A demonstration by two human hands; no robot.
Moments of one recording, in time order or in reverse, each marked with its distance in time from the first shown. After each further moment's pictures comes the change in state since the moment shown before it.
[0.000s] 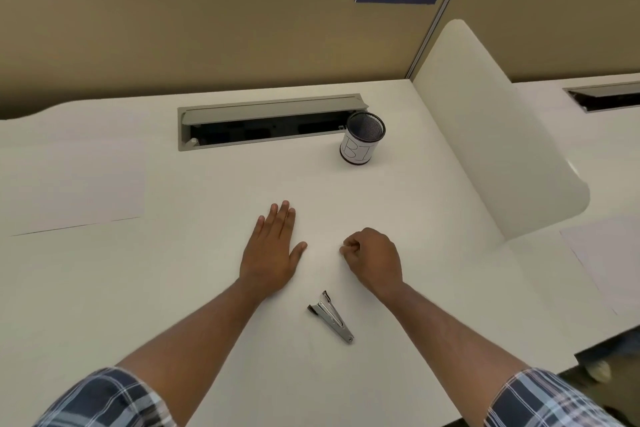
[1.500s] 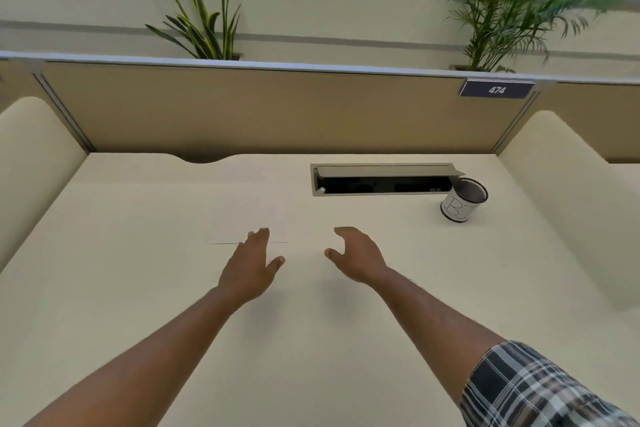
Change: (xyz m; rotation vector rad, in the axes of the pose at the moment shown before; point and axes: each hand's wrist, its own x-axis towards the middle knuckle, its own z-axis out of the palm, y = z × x) left_hand -0.141 -0.202 -0.191 -0.259 0.052 -0.365; right_hand -0.012 -0.275 0.046 0.033 -0.189 -0.282
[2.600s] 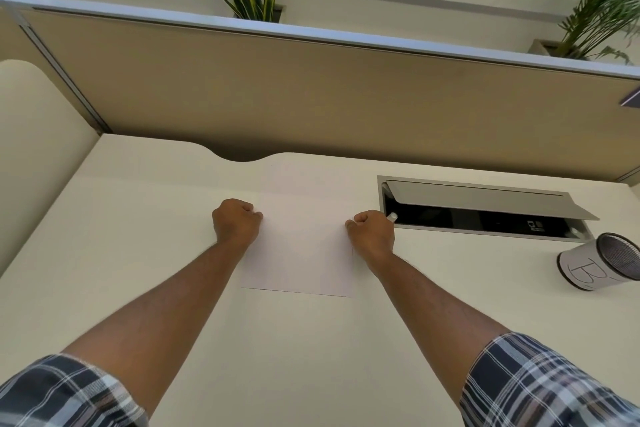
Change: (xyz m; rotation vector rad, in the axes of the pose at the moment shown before) left_hand 0.223 -0.151 -0.050 -0.401 0.356 -0.610; right_hand 0.233 -0.085 0.083 0.337 0.175 0.357
